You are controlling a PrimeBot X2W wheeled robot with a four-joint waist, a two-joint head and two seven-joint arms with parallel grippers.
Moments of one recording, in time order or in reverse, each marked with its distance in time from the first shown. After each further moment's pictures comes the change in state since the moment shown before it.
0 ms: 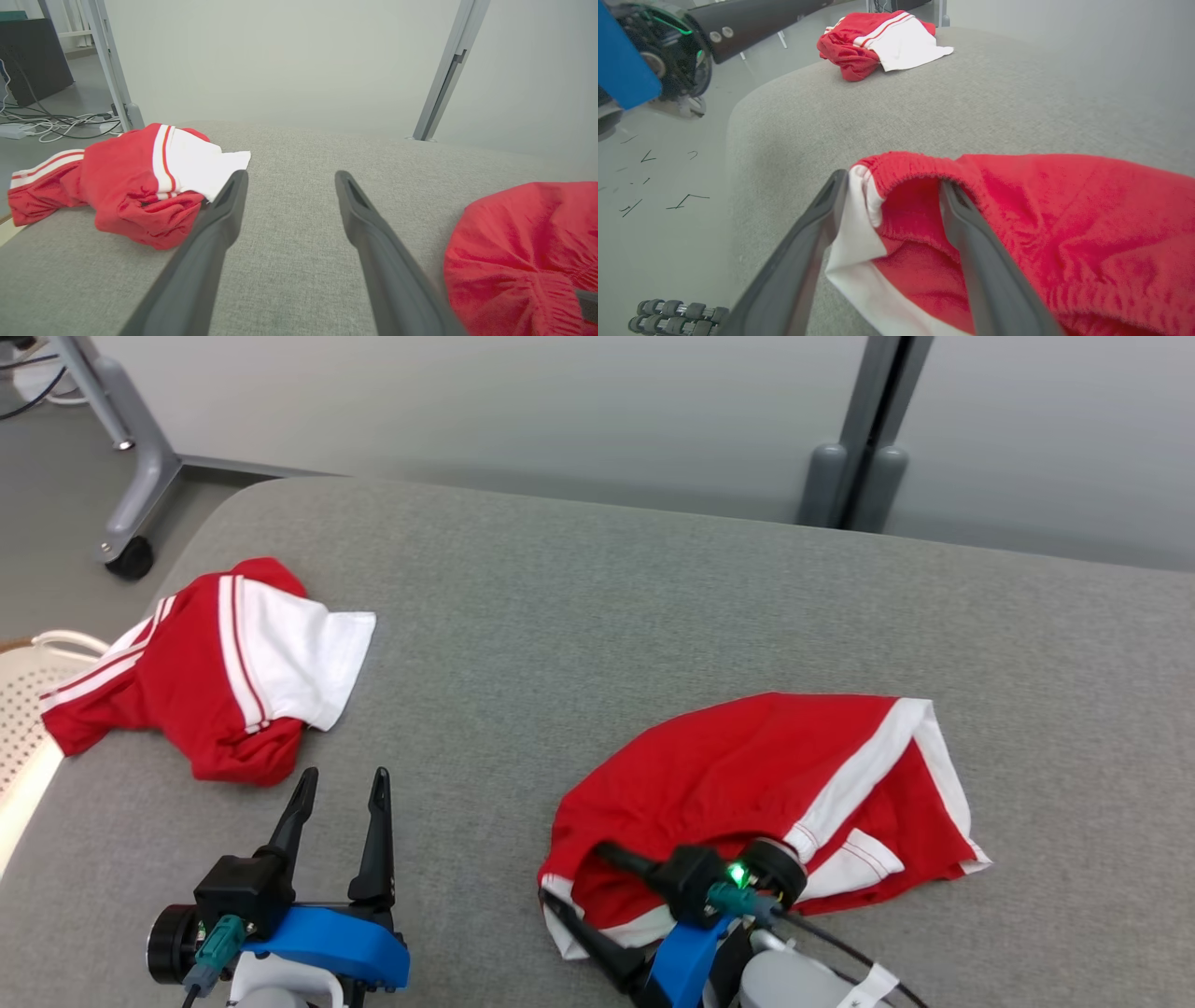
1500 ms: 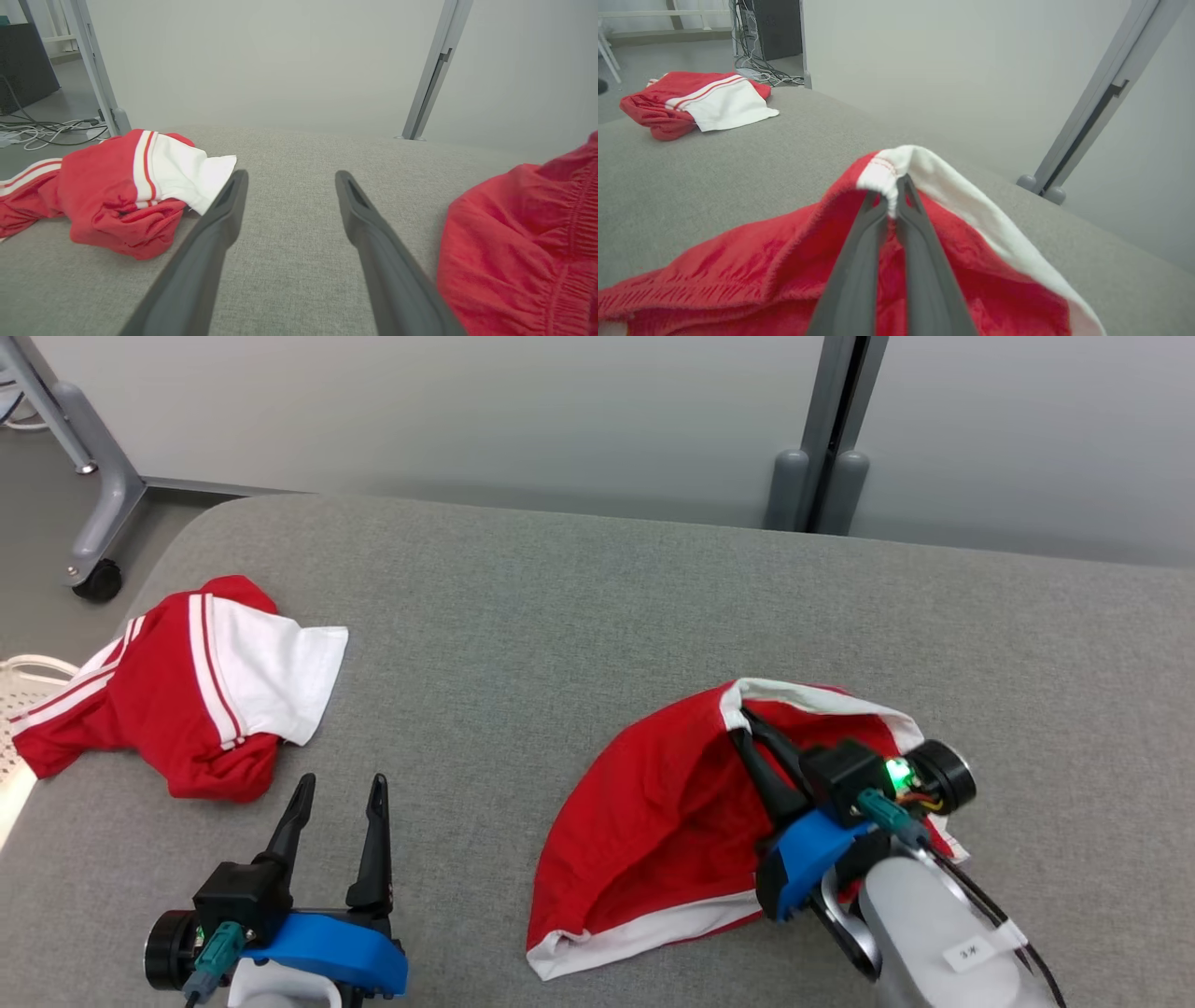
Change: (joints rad) left arm 0.016 0.005 0.010 -0.010 0.012 0.000 0.000; right arm 0.112 -0.005 -0.639 -0.138 -0.466 0.000 -0.004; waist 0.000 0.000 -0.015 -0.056
